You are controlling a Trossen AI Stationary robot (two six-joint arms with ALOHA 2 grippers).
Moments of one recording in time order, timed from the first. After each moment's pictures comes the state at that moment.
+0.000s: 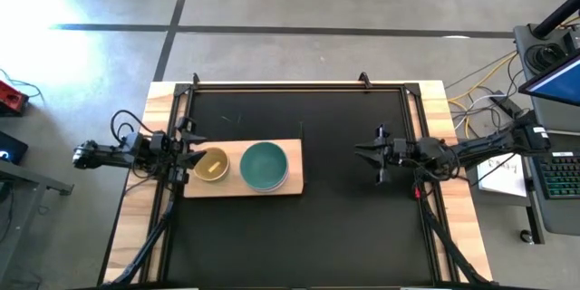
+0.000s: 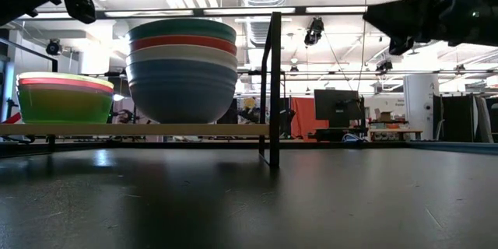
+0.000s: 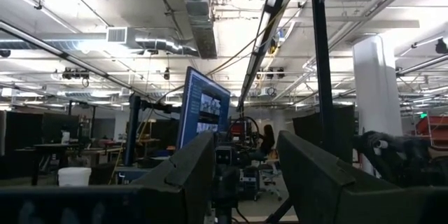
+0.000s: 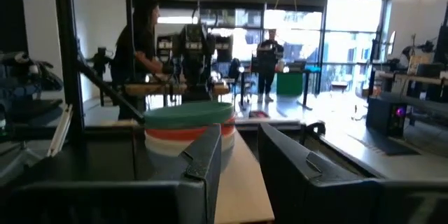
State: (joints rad) left arm -0.12 0.00 0.05 0.47 -0.09 0.05; right arm 0.06 0.76 0.01 0.95 0.13 -0.06
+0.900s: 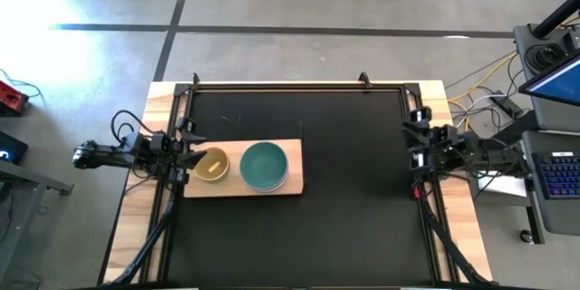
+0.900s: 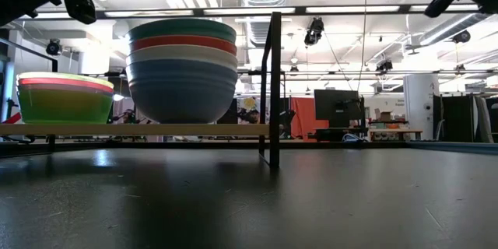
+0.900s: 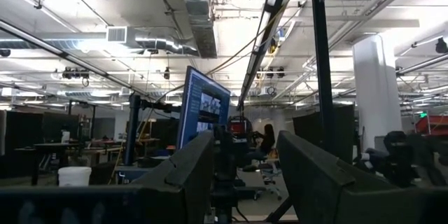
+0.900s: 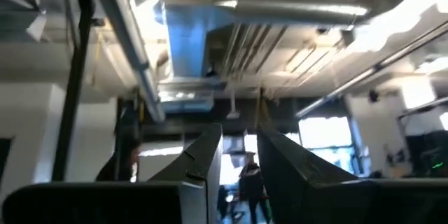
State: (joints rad) left arm -0.12 0.00 0.05 0.47 -0.09 0.05; right arm -0.01 0.07 0.01 0.74 0.13 -0.06
